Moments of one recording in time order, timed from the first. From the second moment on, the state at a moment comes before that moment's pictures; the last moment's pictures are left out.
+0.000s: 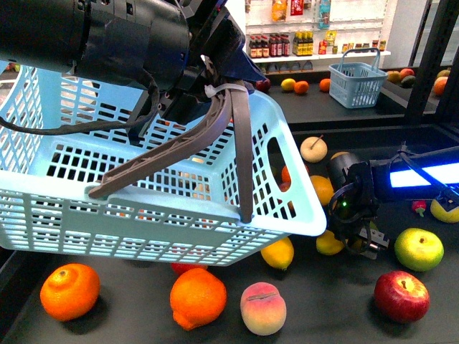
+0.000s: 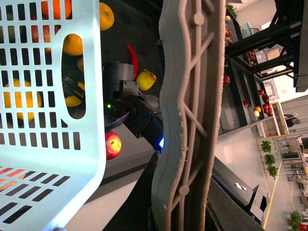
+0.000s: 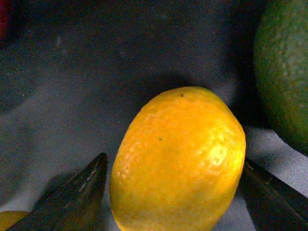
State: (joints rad) left arm -0.42 1.71 1.14 0.21 0.46 -0.77; right arm 0.06 3.11 2.54 -0.47 0.09 0.59
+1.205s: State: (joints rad) left arm -0.42 1.71 1.14 0.21 0.46 -0.78; right arm 0.05 1.90 1.26 0.18 -0.29 0.48
